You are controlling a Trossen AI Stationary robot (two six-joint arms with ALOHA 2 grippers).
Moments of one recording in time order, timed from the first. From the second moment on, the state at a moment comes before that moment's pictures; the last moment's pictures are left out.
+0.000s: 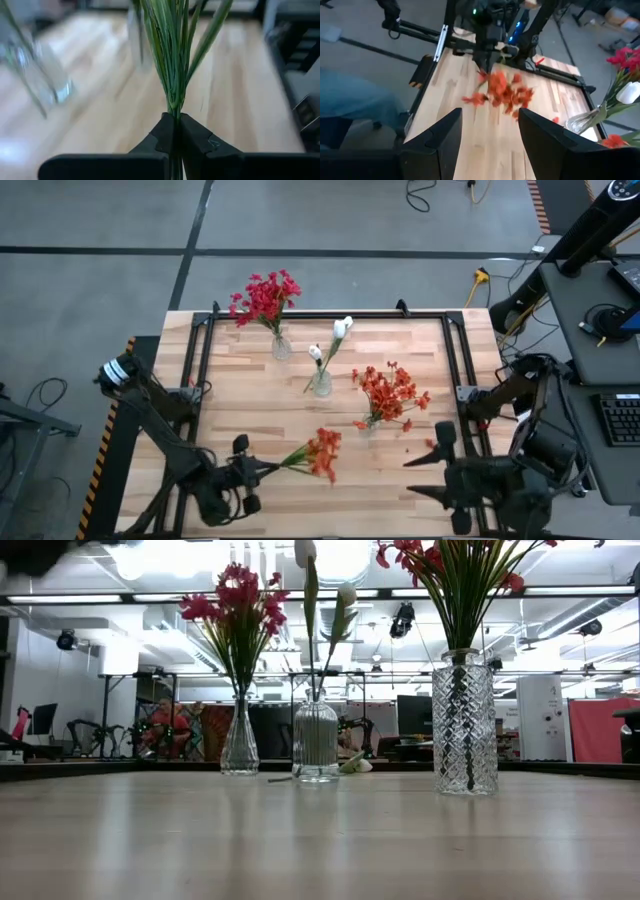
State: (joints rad) left arm -0.94 1.53 0.89 -0.24 -1.01 -0.81; right arm 0.98 1.59 1.94 -1.10 0.81 0.33
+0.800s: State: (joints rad) left arm -0.76 1.67 0.89 1.10 -0.51 0.39; right arm 0.88 1.81 1.45 0.26 1.08 -0.24
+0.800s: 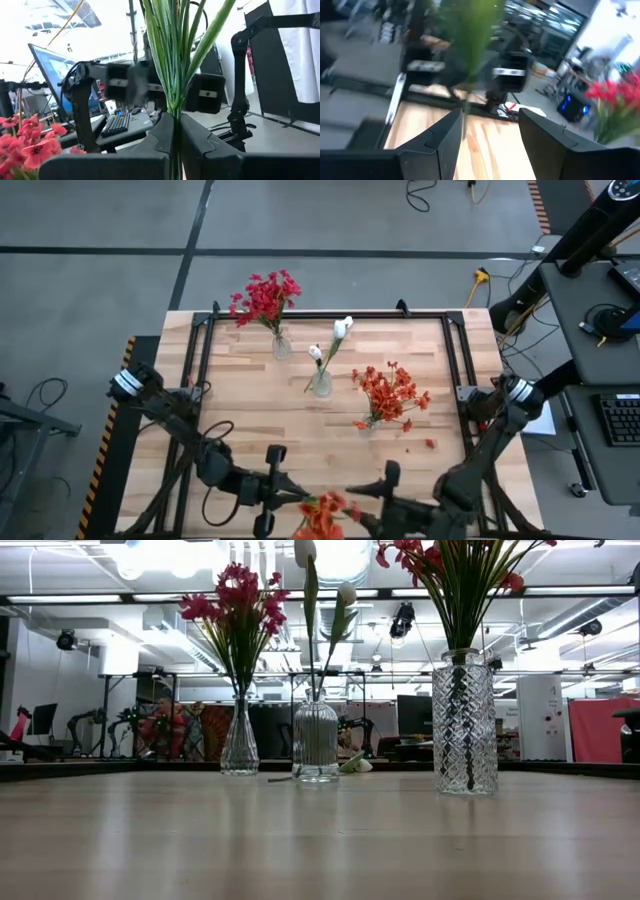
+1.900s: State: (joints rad) left arm -0.70 1.68 0.89 1.04 -0.54 0.38; right arm 0.70 1.91 1.50 0.53 0.83 -0.28
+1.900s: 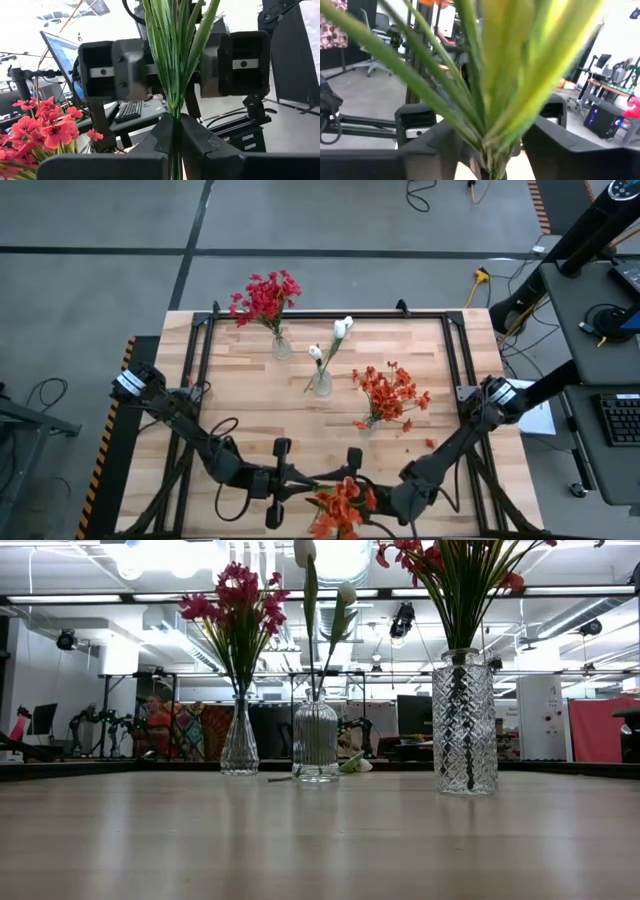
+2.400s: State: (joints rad) left arm -0.70 1.68 0.89 1.04 -0.63 0.31; right arm 0.71 1.91 1.50 0.50 0.83 -0.30
